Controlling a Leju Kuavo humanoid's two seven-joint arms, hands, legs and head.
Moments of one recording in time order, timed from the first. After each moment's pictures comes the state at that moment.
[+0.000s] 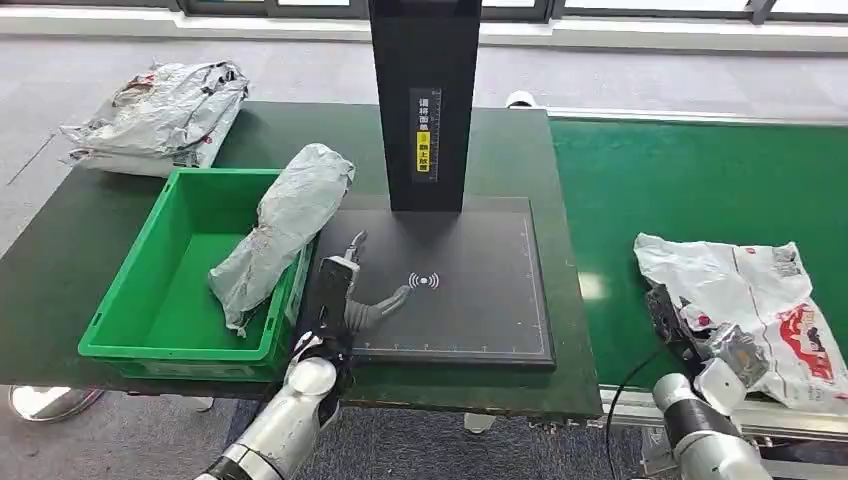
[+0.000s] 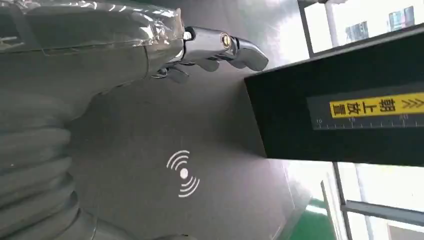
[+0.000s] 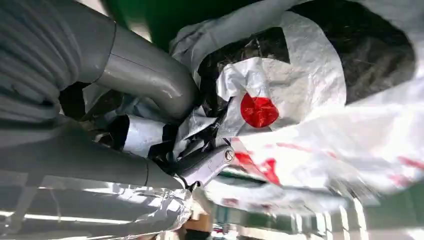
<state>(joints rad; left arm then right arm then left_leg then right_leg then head) -0.38 -0.21 -0.35 -0.88 0.06 0.18 -0.32 -0.56 -0.12 -0.41 -0.36 1.33 -0.58 0.14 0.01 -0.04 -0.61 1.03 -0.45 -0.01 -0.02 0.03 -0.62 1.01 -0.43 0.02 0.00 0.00</state>
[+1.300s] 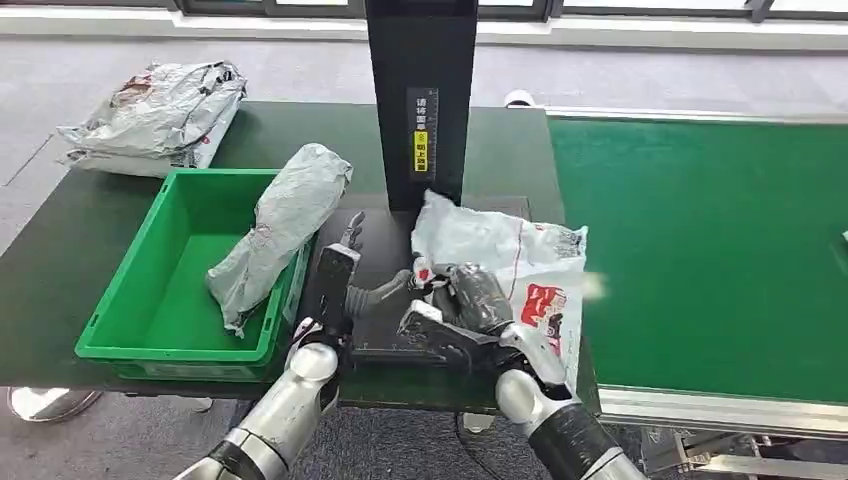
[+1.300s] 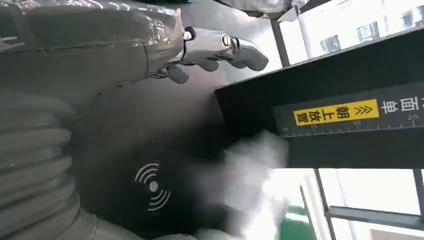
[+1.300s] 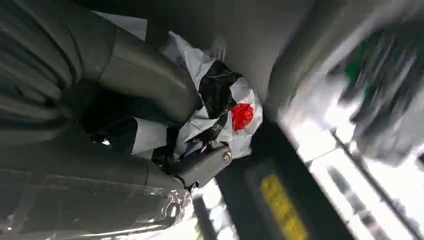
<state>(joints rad) -0.44 -0.22 -0.34 -0.84 0.03 0.19 -0.37 -0.39 0.07 0.63 -1.06 0.65 -0.13 -0.26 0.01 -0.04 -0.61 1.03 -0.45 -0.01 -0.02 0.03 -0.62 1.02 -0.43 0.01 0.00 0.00</state>
